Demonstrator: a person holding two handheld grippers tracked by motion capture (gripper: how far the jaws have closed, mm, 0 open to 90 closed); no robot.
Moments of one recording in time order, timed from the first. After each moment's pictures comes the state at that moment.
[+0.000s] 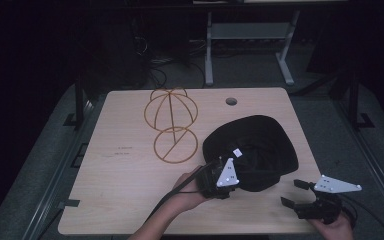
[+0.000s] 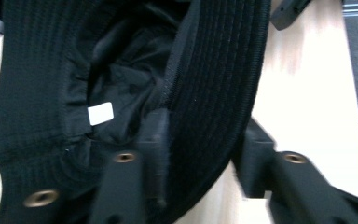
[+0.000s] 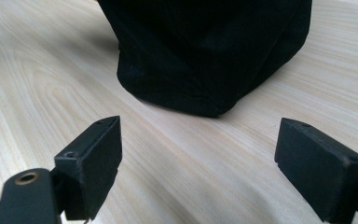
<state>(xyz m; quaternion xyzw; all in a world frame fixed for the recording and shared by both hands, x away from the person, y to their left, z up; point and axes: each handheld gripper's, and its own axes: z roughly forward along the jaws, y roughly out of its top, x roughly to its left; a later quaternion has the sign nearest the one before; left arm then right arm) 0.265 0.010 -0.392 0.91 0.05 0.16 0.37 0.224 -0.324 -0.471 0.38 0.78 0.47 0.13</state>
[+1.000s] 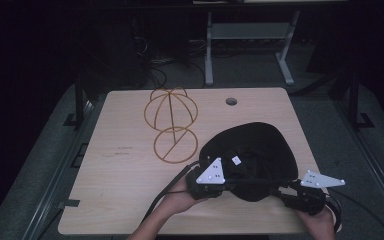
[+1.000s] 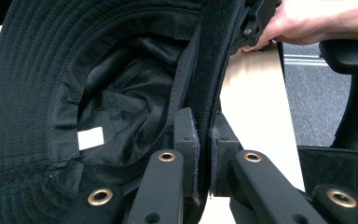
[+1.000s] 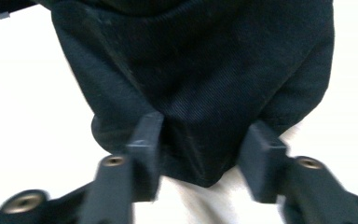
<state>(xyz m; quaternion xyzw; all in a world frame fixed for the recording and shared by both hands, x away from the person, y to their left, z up) 0.264 0.037 -0.389 0.88 0.05 0.08 0.46 0.240 -0.294 -0.475 0.36 0.78 0.50 0.12</state>
